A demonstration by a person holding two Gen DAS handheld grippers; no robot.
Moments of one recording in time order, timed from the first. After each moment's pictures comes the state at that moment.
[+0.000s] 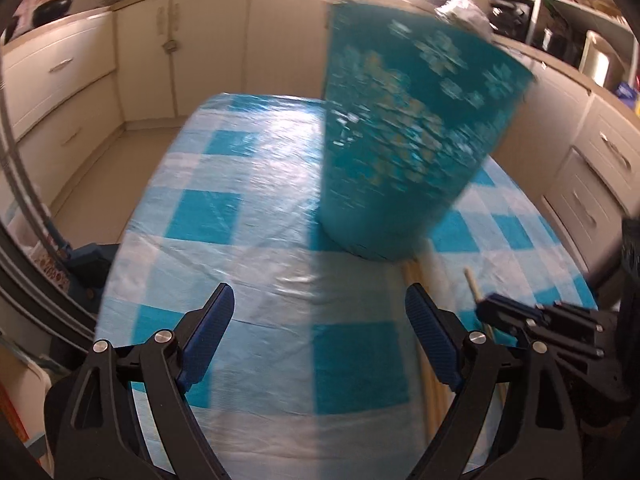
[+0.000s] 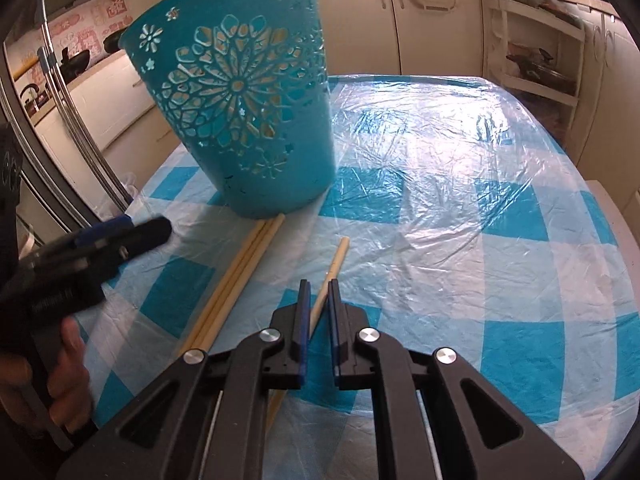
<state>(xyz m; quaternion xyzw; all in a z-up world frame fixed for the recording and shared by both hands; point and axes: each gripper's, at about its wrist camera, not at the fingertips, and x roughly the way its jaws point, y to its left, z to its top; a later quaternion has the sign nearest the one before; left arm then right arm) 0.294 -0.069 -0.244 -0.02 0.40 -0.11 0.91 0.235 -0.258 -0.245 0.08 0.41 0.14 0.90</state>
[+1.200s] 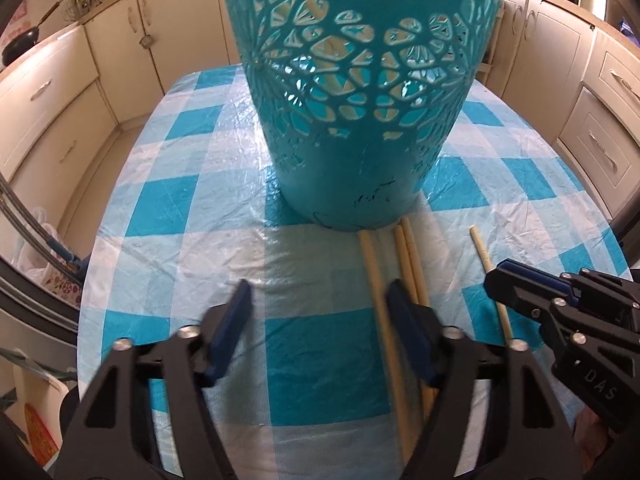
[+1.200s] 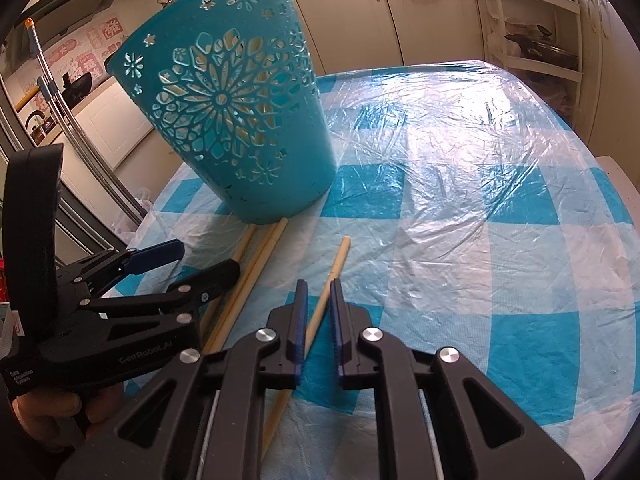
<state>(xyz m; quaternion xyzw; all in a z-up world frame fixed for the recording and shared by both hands) 0.311 -0.109 -0.257 0.06 0.45 -0.10 0.89 0.239 -0.264 -0.243 0.11 0.41 0.15 0.89</state>
